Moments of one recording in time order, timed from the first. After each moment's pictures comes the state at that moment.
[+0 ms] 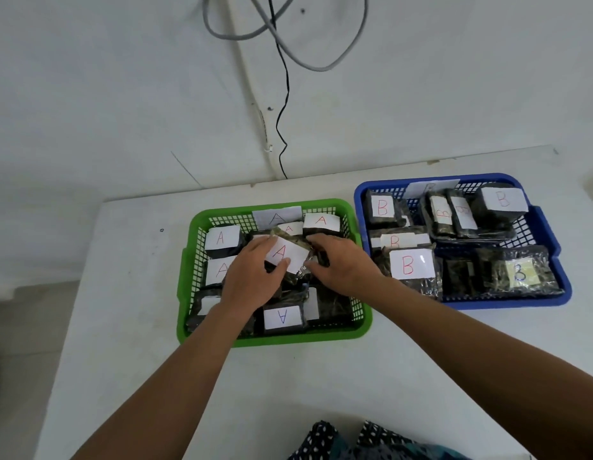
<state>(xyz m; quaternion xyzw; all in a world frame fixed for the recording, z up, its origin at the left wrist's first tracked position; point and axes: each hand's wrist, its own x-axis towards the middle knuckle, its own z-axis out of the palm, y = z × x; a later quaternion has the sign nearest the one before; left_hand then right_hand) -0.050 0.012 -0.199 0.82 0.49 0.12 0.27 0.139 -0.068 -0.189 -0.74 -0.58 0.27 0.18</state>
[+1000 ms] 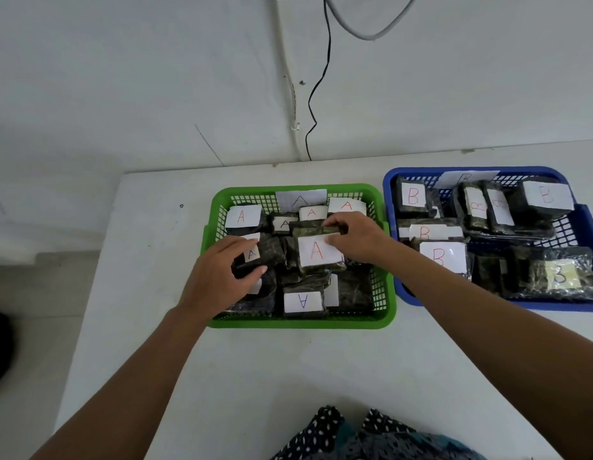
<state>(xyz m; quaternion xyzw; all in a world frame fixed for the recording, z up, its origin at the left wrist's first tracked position) -0.147 0.023 -0.190 0.88 0.40 0.18 0.19 0.141 -0.031 -0.188 -0.74 -0.47 0.43 0.22</state>
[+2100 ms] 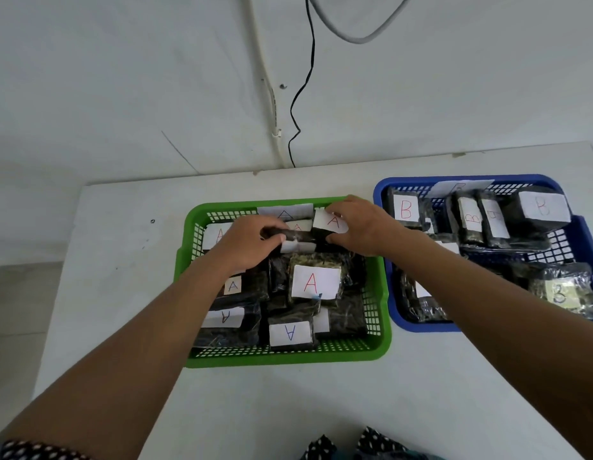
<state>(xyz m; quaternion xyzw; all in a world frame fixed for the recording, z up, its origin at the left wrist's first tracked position) -0.038 0.104 -0.201 0.82 0.42 0.00 0.39 0.192 0.006 -0.188 -0.74 -0.61 0.28 0.04</state>
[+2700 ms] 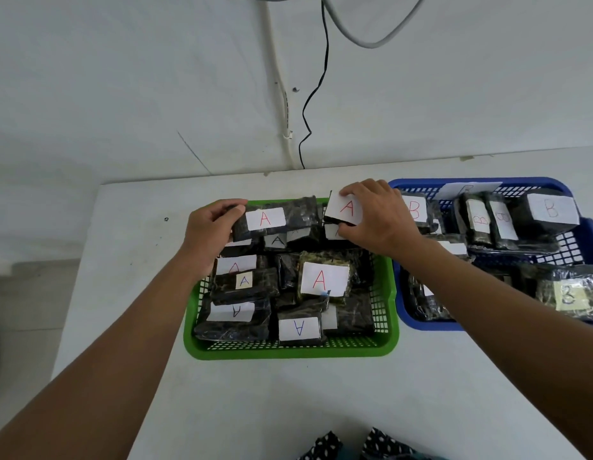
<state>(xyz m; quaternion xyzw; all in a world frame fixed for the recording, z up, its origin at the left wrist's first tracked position) -0.086 0.113 -0.178 0.53 0.55 0.27 0.59 0.189 -0.006 -0.180 -0.76 -0.62 0.13 0.15</state>
